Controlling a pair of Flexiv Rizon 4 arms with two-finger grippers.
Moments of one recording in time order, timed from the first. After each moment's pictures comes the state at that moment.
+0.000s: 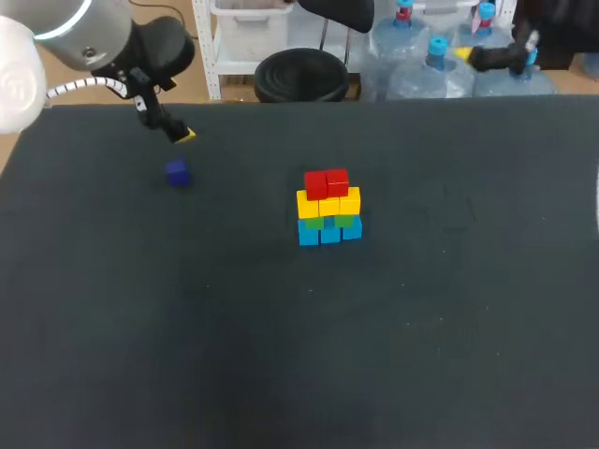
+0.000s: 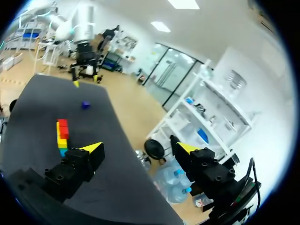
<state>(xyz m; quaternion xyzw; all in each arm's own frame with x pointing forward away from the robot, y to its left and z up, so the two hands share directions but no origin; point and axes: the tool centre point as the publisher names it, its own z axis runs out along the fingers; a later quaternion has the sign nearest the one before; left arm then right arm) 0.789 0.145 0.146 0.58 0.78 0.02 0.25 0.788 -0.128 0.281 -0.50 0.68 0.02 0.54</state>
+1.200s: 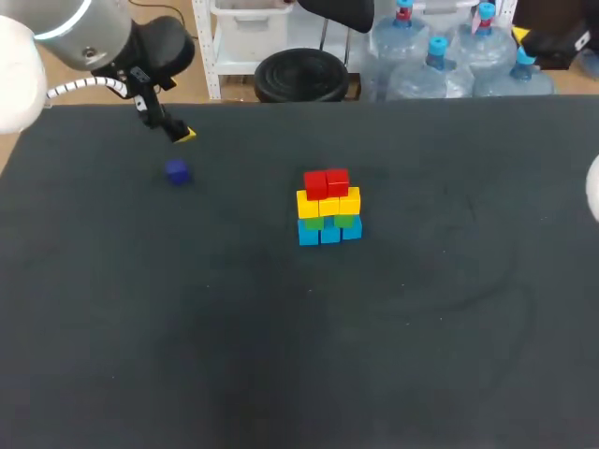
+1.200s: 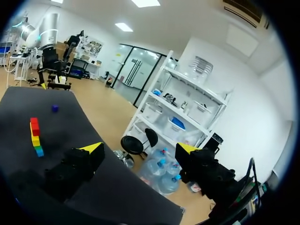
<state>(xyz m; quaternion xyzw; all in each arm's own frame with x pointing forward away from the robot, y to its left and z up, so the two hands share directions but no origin) 0.789 0.145 0.146 0.58 0.78 0.02 0.25 0.819 -0.209 0.272 -0.37 0.71 -0.02 0.60</state>
